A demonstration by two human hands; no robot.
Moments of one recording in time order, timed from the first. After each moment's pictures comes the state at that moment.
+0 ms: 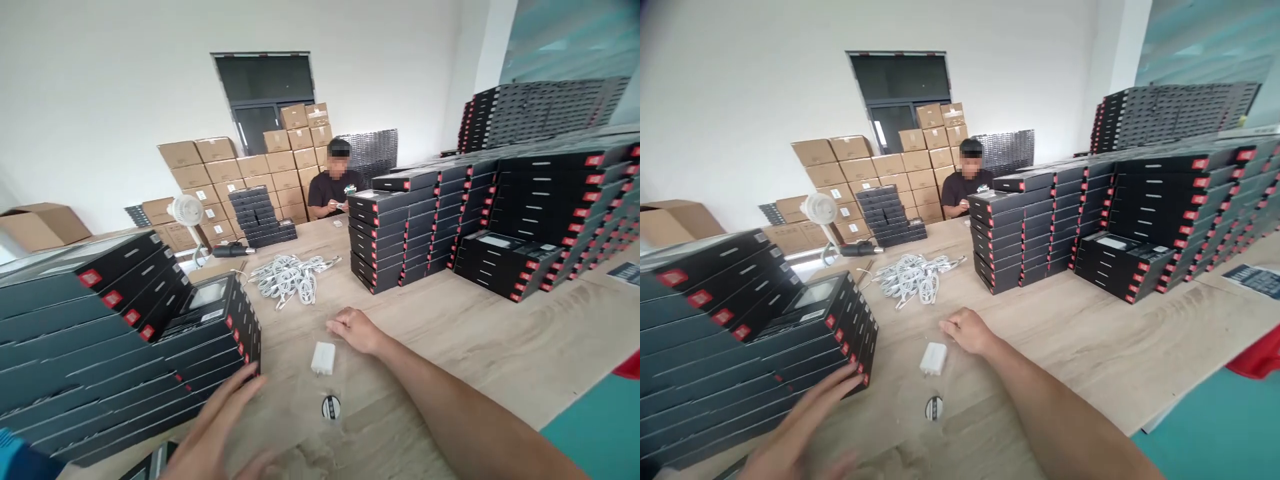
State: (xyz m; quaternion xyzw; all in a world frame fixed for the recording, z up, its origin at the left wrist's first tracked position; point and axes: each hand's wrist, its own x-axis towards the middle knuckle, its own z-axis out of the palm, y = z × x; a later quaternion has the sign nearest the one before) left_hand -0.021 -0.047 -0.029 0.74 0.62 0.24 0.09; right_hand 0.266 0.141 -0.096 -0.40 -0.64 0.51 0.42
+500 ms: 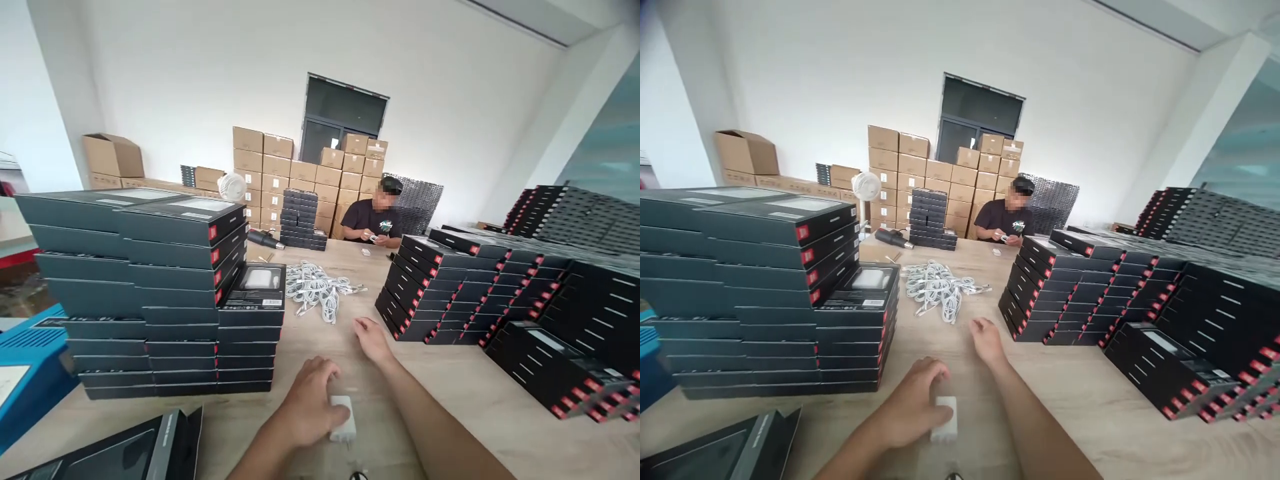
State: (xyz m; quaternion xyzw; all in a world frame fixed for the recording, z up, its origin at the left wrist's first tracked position) left_hand 0.065 0.033 -0.054 0.70 0.56 0.31 0.31; right_hand 0.244 0.206 -0.101 -0.54 -0.68 0.31 0.39
